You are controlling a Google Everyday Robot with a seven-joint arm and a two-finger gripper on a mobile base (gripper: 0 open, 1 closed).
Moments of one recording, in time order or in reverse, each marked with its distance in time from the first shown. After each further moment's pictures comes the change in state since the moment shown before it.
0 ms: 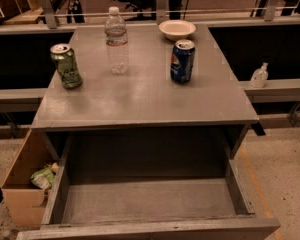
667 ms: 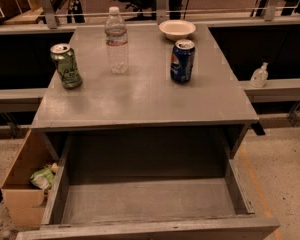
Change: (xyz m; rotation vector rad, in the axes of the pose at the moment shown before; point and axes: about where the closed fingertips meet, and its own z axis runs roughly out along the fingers) arm 0.007 0.071 0.020 -0.014 -0.058 0.081
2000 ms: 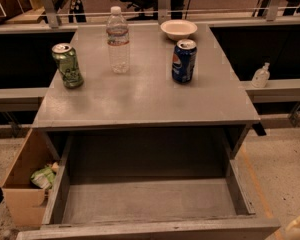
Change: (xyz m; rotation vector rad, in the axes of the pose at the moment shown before) arm -0.014 0.068 0.048 0.063 -0.050 -0.005
